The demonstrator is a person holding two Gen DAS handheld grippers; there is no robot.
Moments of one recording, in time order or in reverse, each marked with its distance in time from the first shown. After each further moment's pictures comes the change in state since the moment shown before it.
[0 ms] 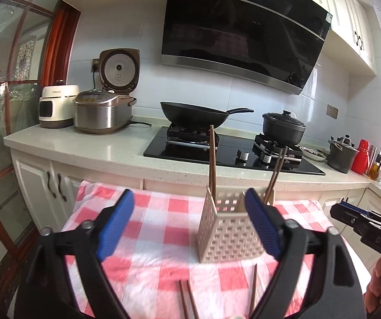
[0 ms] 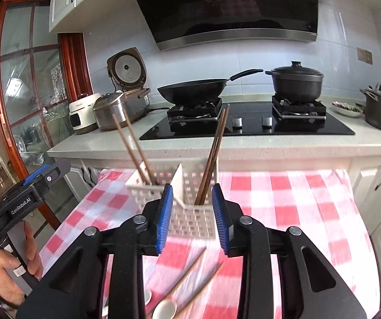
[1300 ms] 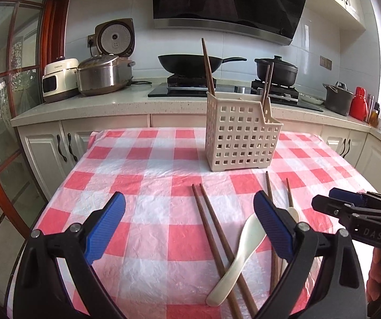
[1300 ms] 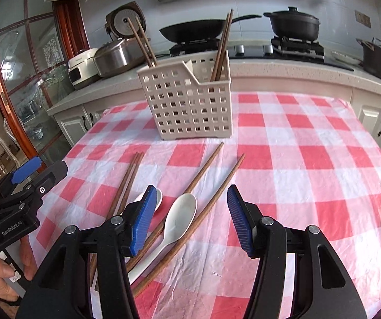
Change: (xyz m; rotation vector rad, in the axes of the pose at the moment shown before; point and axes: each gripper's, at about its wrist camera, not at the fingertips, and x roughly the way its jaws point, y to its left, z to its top) left arm -0.041 0.005 -0.123 0.116 0.184 0.019; right arm 0.015 0.026 -0.128 0.036 0.234 -0.014
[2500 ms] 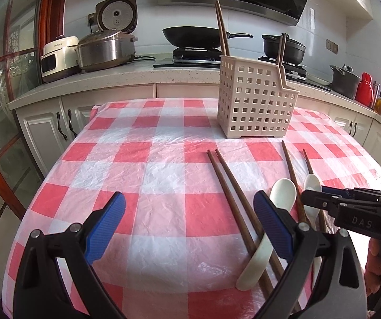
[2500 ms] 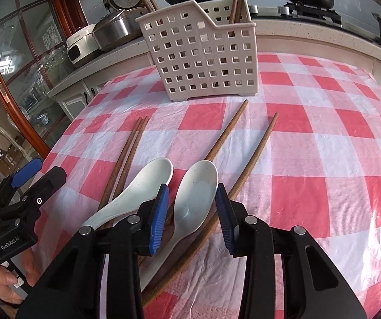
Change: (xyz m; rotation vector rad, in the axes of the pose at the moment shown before) left arm 0.027 0.021 -0.031 0.001 0.113 0.003; right arm 0.057 0.010 -0.016 0.025 0.152 0.080
